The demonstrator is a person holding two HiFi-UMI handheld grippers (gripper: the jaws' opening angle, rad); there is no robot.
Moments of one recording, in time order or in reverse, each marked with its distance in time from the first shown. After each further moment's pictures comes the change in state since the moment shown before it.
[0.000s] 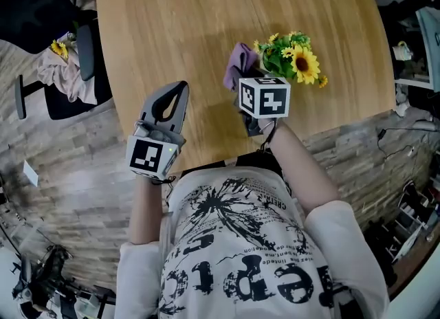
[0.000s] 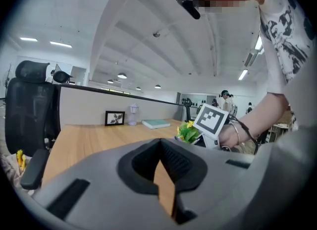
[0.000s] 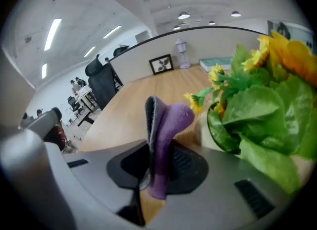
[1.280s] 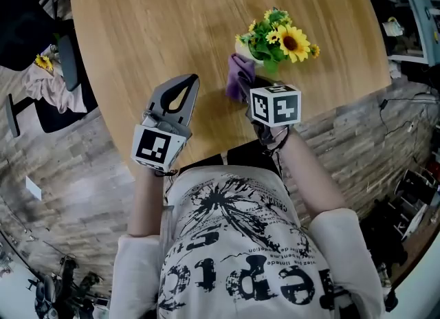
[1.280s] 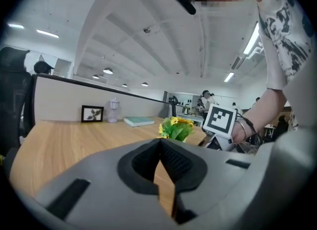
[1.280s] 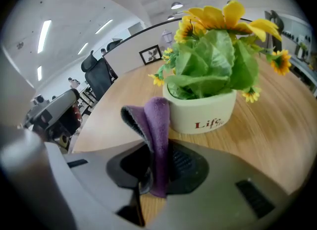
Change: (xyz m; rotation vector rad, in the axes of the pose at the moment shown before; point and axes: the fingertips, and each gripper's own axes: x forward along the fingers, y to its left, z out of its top) left arm 0.041 -0.053 -0.018 0.014 0.013 -0.174; right arm -0.042 -0.047 -0.069 0.055 0.106 -0.016
